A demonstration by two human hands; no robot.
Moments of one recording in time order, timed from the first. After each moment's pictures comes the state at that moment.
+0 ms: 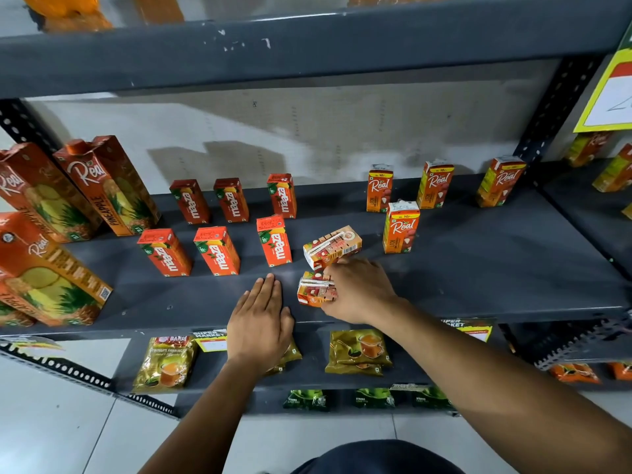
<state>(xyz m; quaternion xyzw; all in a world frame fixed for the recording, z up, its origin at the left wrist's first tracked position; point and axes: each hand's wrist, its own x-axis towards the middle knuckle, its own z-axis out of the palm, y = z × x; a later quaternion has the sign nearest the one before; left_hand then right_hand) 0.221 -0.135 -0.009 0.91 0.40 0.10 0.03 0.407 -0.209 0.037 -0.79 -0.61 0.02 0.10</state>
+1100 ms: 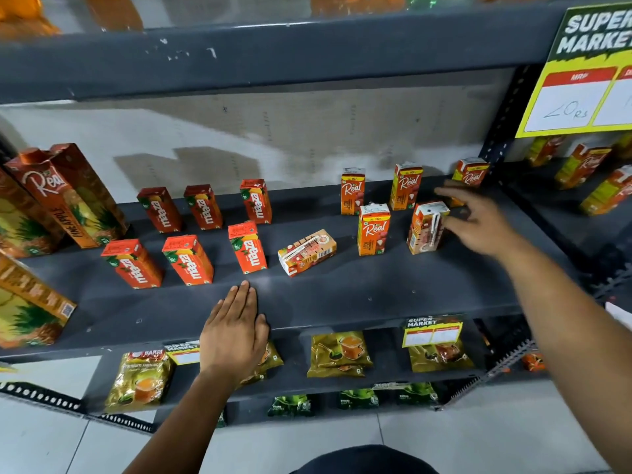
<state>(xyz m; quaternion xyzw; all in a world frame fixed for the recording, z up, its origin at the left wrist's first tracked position) 0.220 -0.134 -0.012 0.91 0.40 0.09 0.02 0.622 -0.300 0.073 -0.81 -0.42 0.11 0.41</state>
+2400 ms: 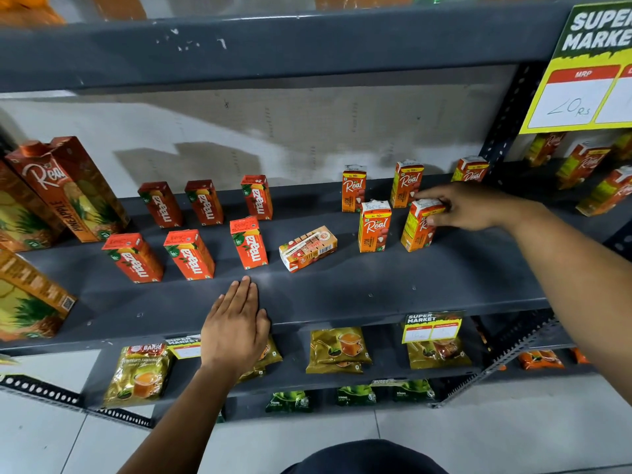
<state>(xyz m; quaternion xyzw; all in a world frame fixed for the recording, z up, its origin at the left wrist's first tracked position) 0.220 -0.137 -0.006 0.91 0.40 0.09 0.04 0.621 -0.275 0.125 -0.83 -0.51 0.20 0.11</state>
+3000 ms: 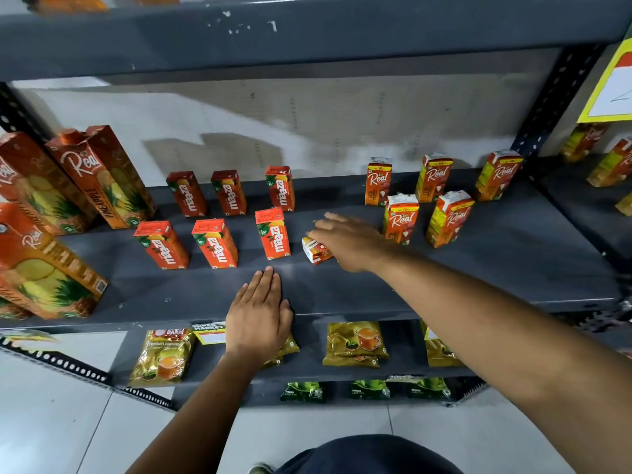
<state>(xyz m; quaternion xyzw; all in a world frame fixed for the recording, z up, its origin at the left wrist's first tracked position) 0.219 -0.135 -0.006 0.91 0.39 0.09 0.04 0.446 -0.157 0.051 -0.72 -0.70 0.00 -0.01</state>
